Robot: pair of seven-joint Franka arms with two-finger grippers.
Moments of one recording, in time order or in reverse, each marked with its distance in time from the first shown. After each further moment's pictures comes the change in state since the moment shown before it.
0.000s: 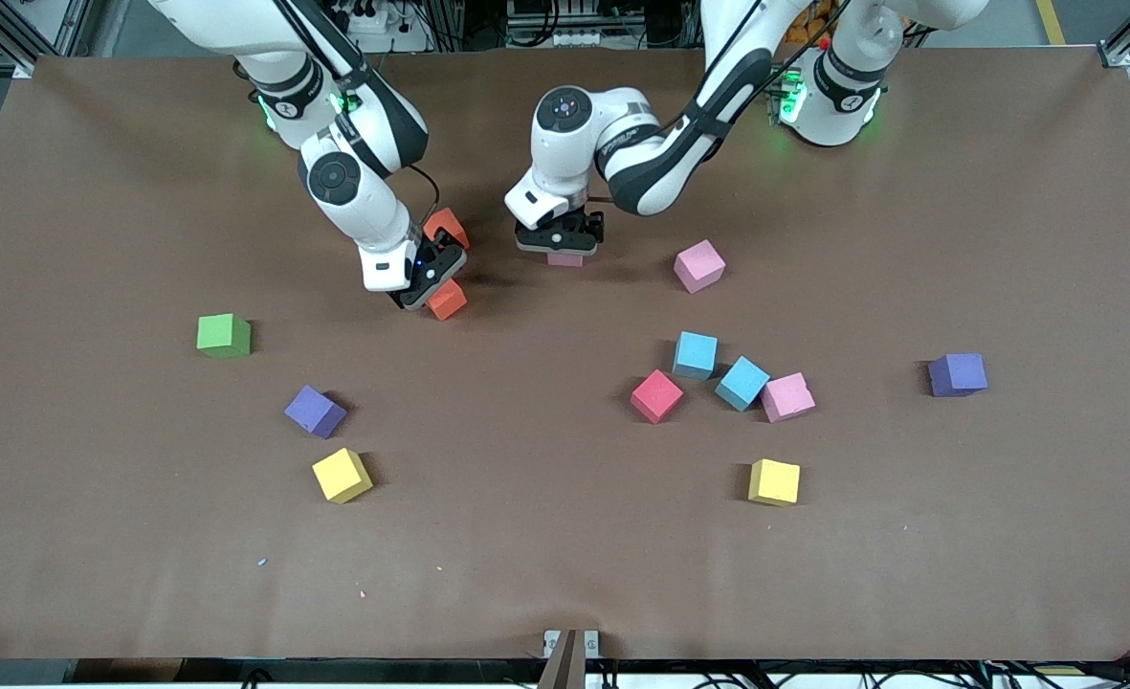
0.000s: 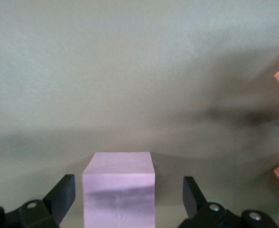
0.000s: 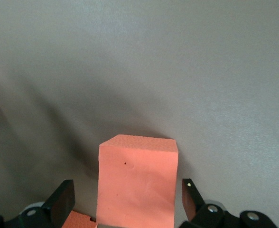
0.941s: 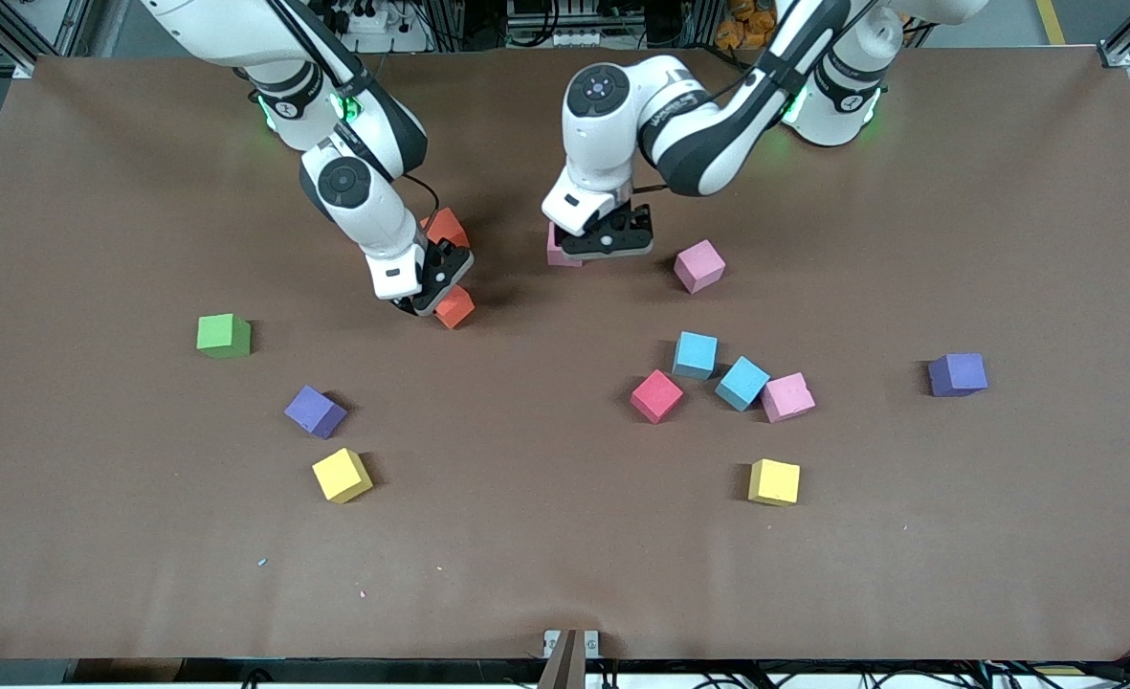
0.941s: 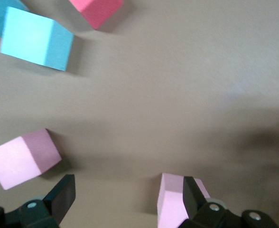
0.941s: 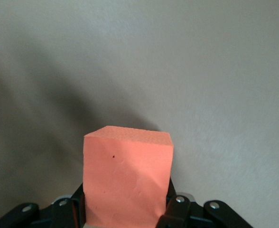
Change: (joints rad) left arm 0.174 -0.175 -0.043 -0.009 -0.047 -0.240 -0.005; right arm 0.001 0.030 -0.009 0.063 -0.229 0.004 -0.013
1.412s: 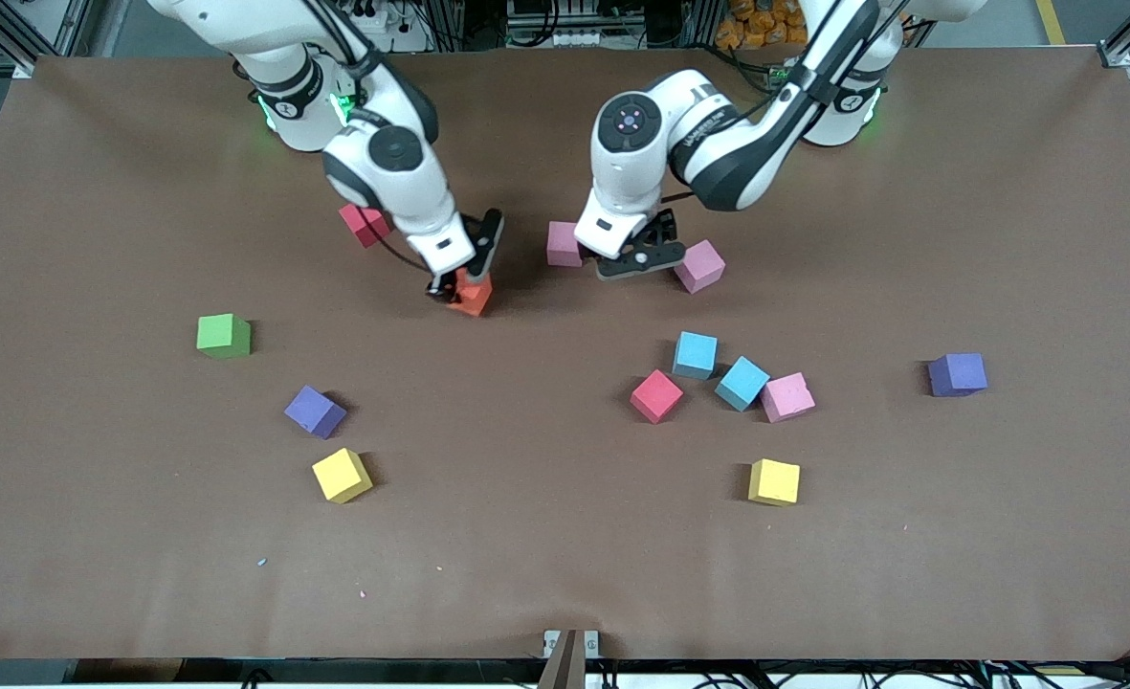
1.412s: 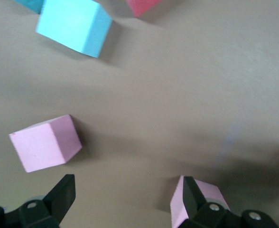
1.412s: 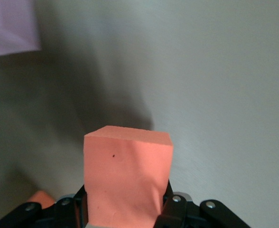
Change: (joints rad) left arm 0.080 -0.024 -0.003 -0.032 -0.105 -0.049 -0.012; right arm 0.021 0.000 0.124 0.055 -0.242 -0.142 -0.062
